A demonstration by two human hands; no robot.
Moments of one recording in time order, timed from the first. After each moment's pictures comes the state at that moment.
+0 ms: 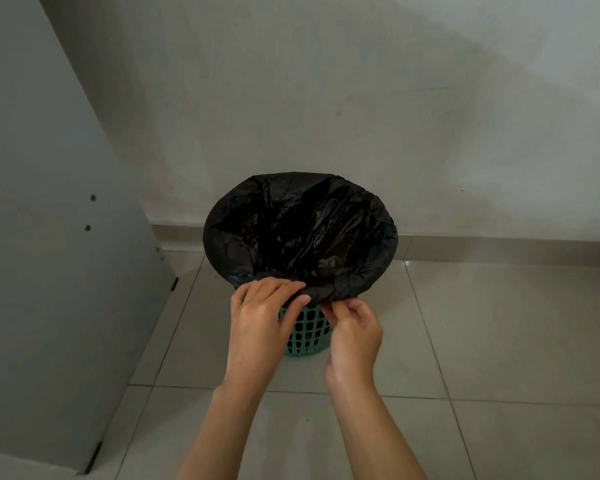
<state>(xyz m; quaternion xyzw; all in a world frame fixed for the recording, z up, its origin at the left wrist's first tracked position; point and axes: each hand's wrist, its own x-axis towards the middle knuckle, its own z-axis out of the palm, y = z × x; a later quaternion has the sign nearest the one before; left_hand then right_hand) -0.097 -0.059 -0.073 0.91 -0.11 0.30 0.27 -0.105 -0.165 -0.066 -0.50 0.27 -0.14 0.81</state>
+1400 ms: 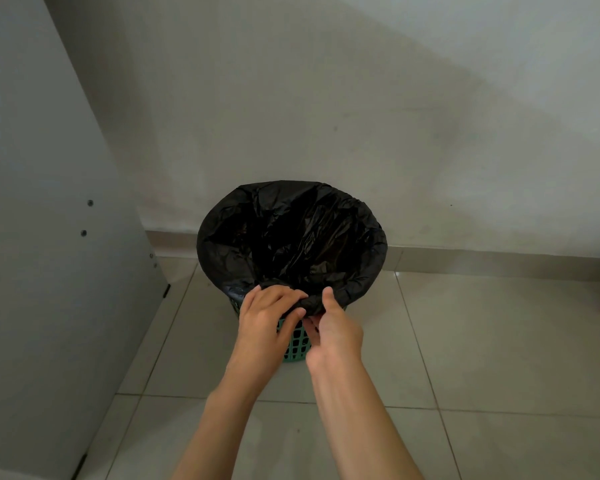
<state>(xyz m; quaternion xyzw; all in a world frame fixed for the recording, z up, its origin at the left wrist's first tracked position) -0.090 -0.059 -0.079 0.89 -0.15 0.24 0.35 -0.092 -0.152 -0.032 -0.37 0.39 0.01 0.84</state>
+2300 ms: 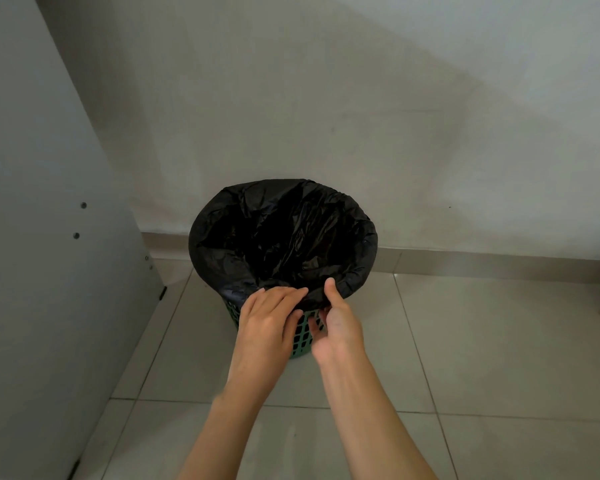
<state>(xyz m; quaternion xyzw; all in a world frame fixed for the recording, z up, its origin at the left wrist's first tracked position) -0.085 -0.068 -0.085 0.90 -0.15 0.27 0.30 -0.073 -0.168 -0.042 -0.35 0.35 0.04 0.86</state>
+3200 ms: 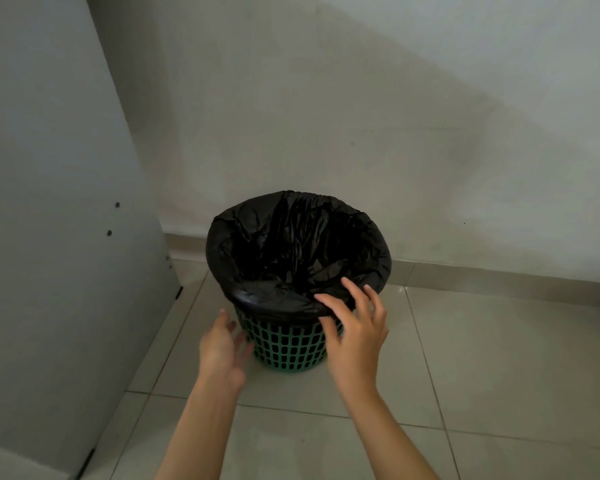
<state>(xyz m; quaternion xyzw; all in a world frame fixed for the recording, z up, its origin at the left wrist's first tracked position) -0.092 -0.022 -0.070 0.38 0.40 0.04 0.83 -0.088 -0.181 -0.089 -0.89 -0.02 -0.30 0.33</state>
